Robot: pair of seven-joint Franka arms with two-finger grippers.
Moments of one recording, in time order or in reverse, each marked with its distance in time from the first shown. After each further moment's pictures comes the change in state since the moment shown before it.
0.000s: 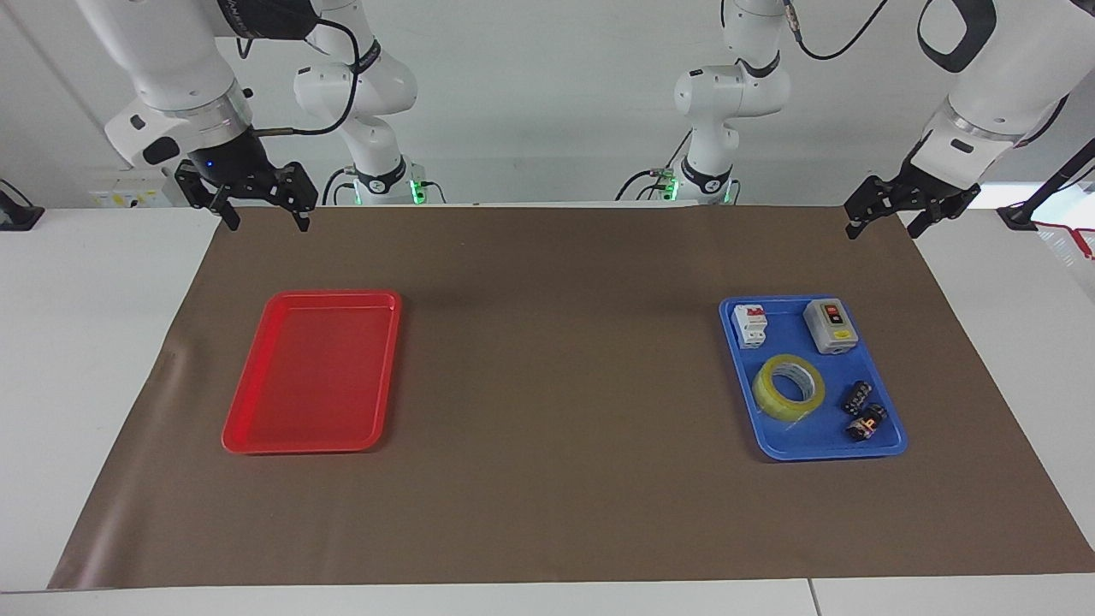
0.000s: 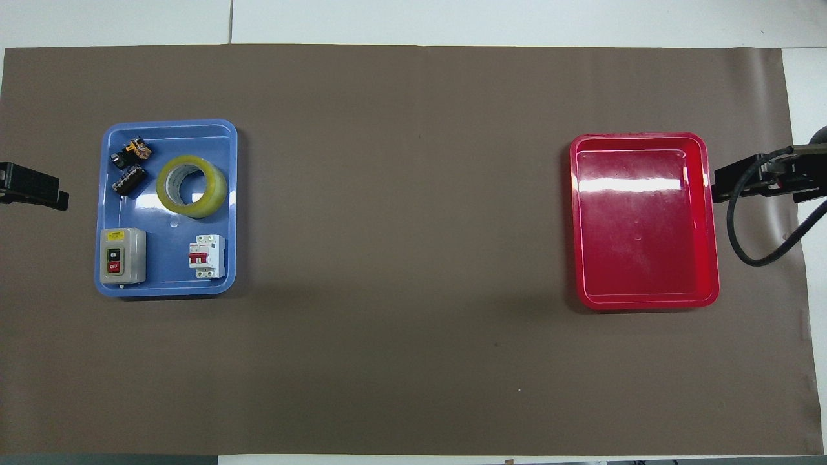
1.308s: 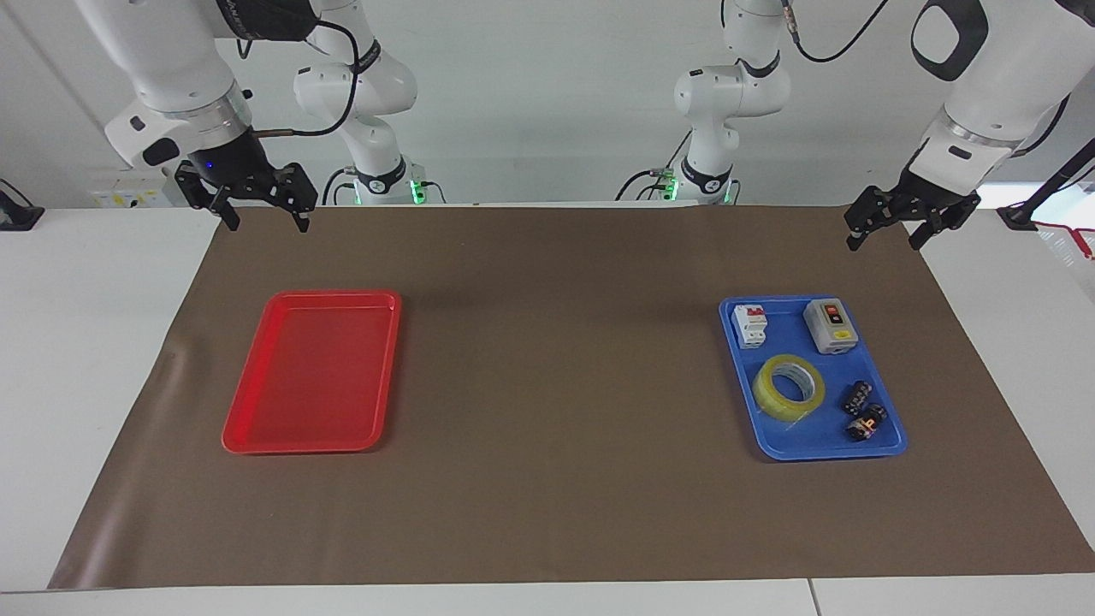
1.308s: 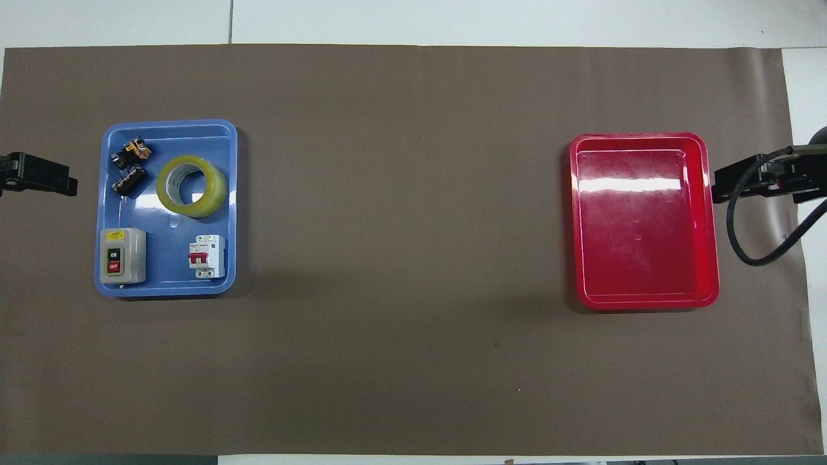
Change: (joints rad) left arm -0.007 0.001 -0.004 -0.071 0.000 0.158 0.002; right arm -0.001 0.000 0.000 -0.003 0.000 0.000 0.000
